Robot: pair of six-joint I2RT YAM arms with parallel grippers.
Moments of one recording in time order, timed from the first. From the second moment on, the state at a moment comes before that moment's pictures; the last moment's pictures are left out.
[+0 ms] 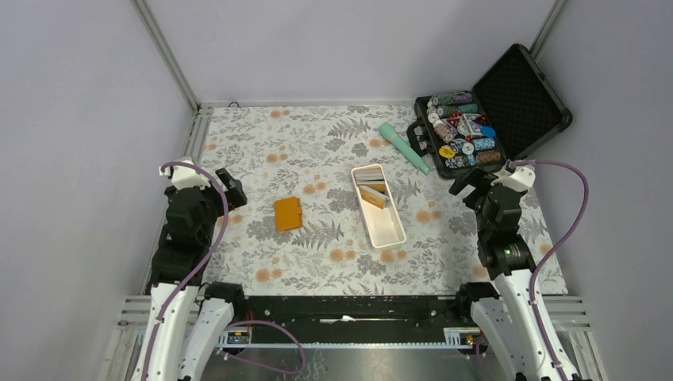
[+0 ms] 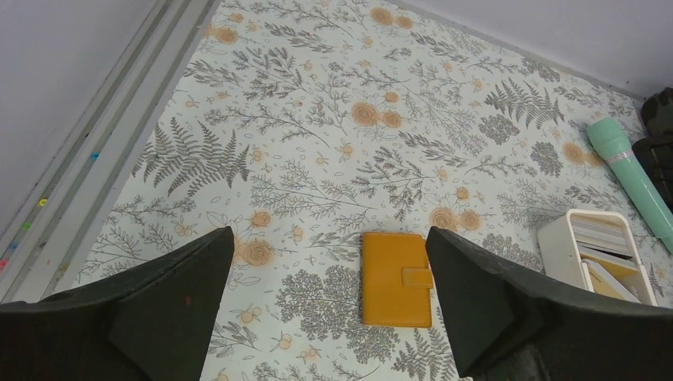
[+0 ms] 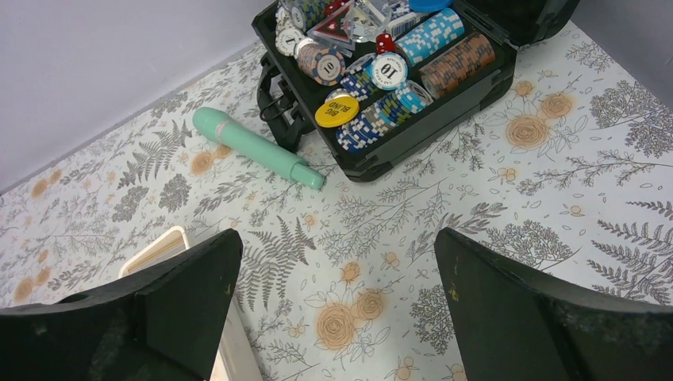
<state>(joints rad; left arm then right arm) -0.12 0.54 0.79 -0.56 -0.24 -0.34 0.10 0.60 0.57 -0.24 0.30 0.45</state>
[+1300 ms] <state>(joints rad) -0.81 1.40 0.88 -0.56 -0.58 -0.66 0.10 0.69 0.57 -0.28 0.09 0.48</state>
